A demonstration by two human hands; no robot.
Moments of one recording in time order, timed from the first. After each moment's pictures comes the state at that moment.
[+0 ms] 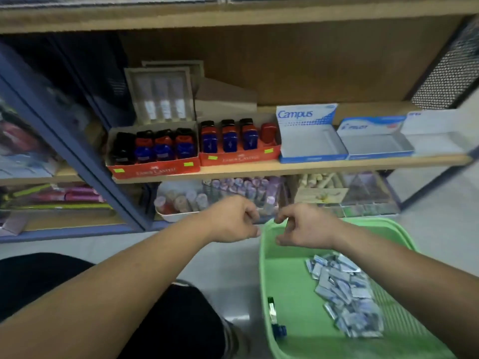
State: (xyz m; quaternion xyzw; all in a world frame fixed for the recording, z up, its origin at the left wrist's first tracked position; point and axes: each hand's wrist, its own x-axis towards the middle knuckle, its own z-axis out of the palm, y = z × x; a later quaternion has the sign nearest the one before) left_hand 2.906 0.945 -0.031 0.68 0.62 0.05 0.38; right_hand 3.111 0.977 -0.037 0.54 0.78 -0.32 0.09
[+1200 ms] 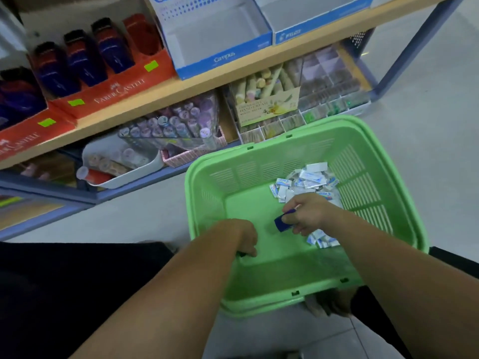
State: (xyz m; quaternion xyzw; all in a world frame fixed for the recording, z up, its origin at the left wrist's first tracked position) left_hand 3.071 0.919 -0.273 0.71 0.40 -0.47 0.34; right_hand 3.275 0.920 -0.253 0.67 0.38 -0.64 -0.04
